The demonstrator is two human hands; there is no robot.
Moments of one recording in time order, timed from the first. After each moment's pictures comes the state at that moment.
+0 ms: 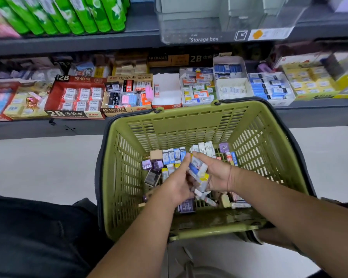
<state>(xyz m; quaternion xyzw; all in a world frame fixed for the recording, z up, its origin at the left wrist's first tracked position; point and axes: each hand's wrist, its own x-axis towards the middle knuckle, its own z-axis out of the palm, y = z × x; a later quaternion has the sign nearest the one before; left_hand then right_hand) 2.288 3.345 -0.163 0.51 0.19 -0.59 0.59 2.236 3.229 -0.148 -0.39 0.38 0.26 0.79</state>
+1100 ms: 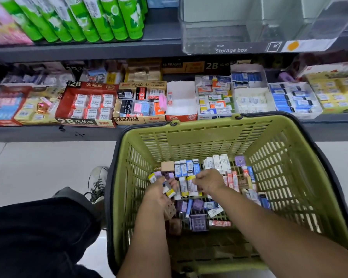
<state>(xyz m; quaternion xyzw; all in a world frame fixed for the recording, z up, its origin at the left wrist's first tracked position) 2.359 3.387 -0.209 0.52 0.39 -0.38 0.65 2.290 3.251 -0.207 -0.67 0.50 0.13 0.54</state>
